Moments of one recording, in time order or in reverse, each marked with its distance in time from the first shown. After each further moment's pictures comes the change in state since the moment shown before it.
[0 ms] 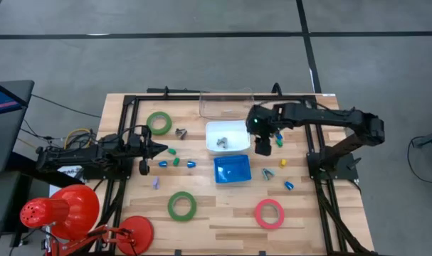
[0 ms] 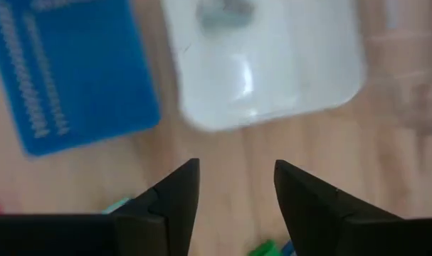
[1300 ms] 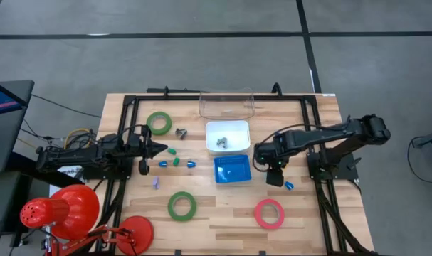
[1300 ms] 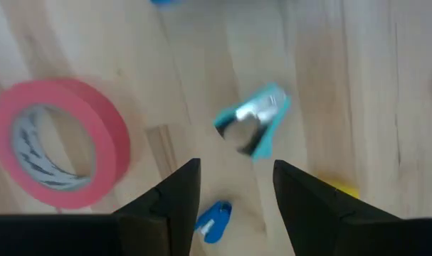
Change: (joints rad) left arm 0.000 0.000 0.000 0.021 0.000 0.000; right arm 0.300 -0.030 -0.230 -0.045 -0.172 0.413
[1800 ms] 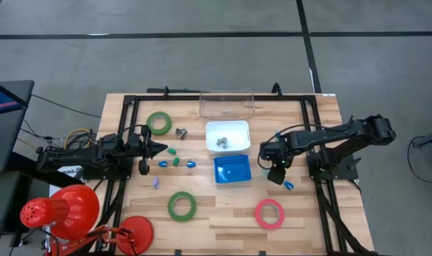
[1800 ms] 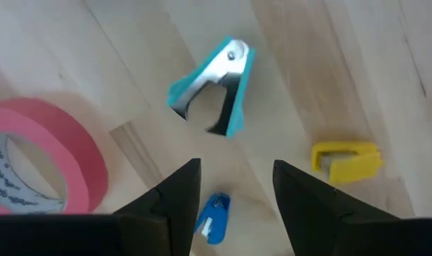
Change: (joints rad) left arm 0.000 0.000 0.000 0.002 0.000 0.000; right arm -0.050 -0.056 -0.165 0.088 -0.026 0.195
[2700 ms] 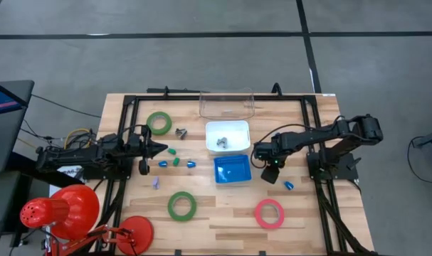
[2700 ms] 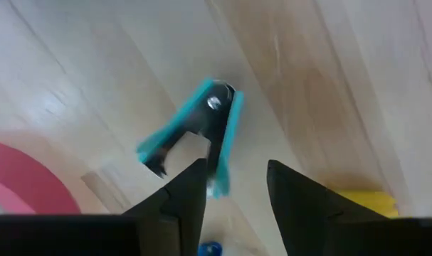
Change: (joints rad) left arm 0.000 0.006 0.000 0.005 0.000 0.000; right arm -0.049 0.143 -0.025 0.125 -0.009 -0.030
